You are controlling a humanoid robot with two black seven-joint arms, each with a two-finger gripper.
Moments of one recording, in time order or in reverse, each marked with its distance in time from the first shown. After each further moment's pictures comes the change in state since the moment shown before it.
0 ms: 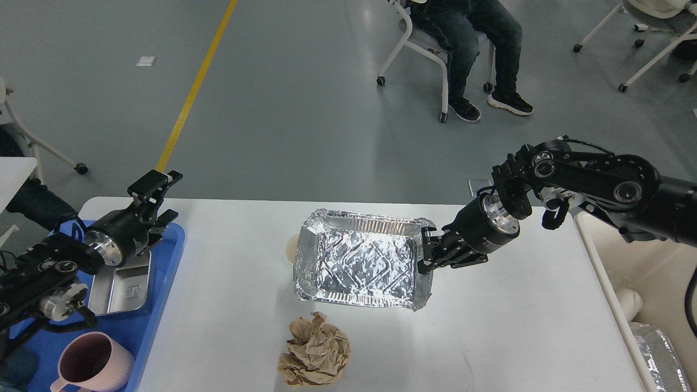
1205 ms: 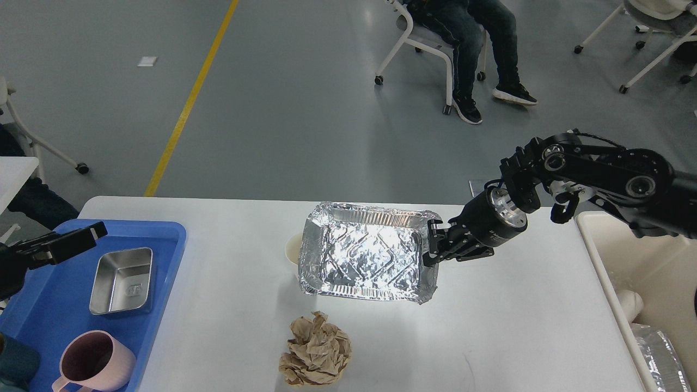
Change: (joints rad) left arm -0.176 0.639 0.431 -0.553 0.469 0.195 0.123; right arm 0.014 -0.031 0.012 0.008 -0.003 -0.003 0.000
